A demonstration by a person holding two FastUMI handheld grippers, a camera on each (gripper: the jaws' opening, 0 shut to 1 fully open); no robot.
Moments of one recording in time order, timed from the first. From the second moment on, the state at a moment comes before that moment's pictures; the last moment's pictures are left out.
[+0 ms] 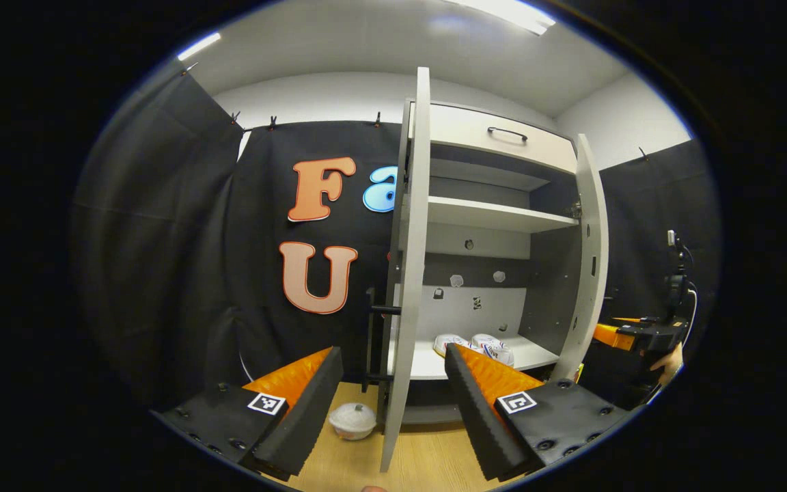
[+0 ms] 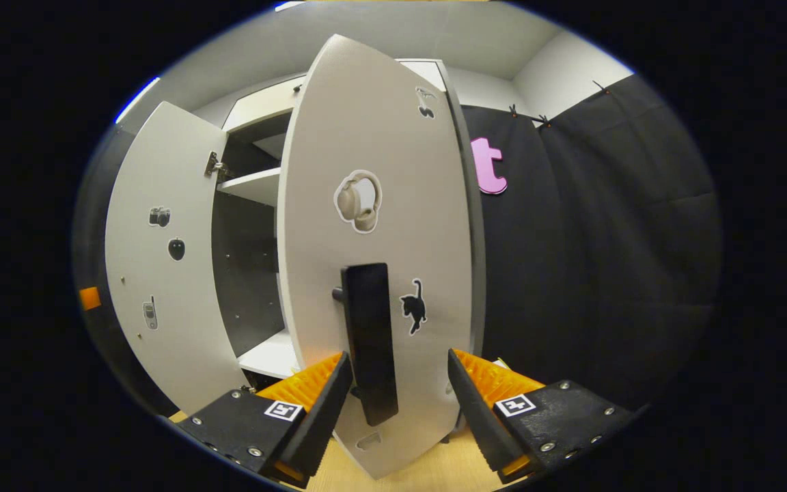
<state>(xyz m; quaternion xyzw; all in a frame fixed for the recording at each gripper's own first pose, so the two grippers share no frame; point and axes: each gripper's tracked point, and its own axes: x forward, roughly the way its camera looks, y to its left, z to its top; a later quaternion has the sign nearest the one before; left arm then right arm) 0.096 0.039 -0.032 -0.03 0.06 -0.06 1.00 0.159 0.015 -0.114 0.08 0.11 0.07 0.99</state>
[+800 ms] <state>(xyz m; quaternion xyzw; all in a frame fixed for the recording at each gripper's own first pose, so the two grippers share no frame) 0.104 0.088 -0.064 -0.03 0.07 -0.05 1.00 0.231 0.079 -0.139 0.08 0.13 0.06 0.99</state>
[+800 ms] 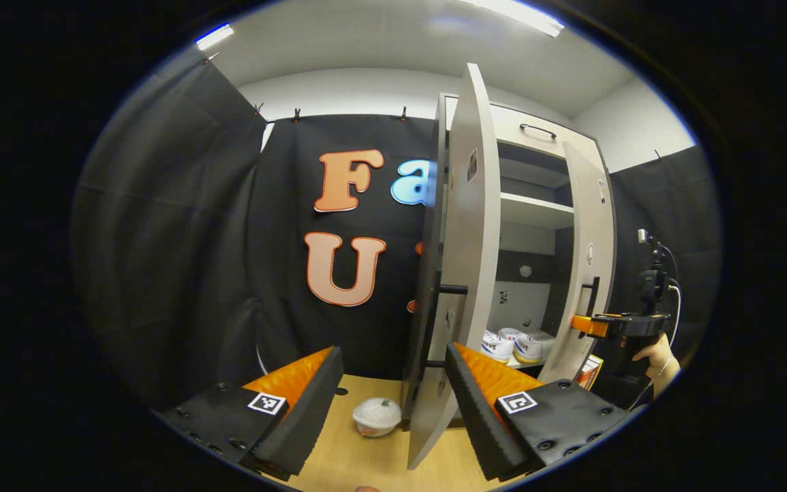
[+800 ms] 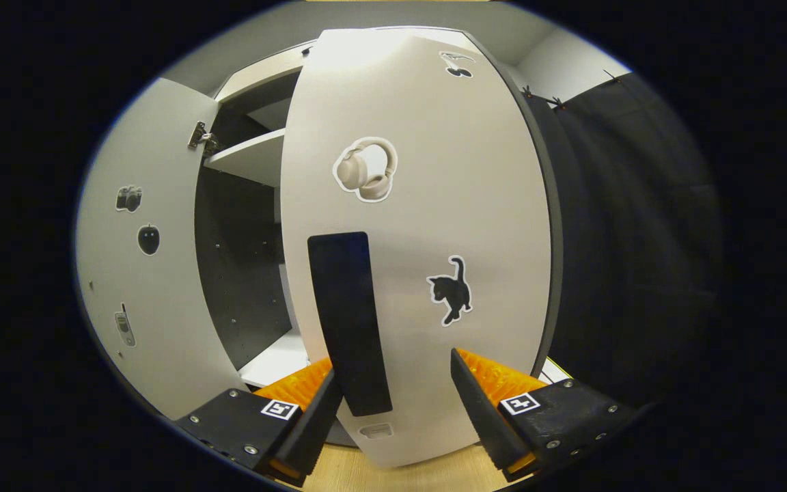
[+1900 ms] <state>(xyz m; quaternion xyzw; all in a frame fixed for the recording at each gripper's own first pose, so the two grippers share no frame) 0.147 0.071 -0.084 -0.08 0.08 -0.10 0.99 0.199 0.072 -0.102 0.05 0.10 0.03 0.99</state>
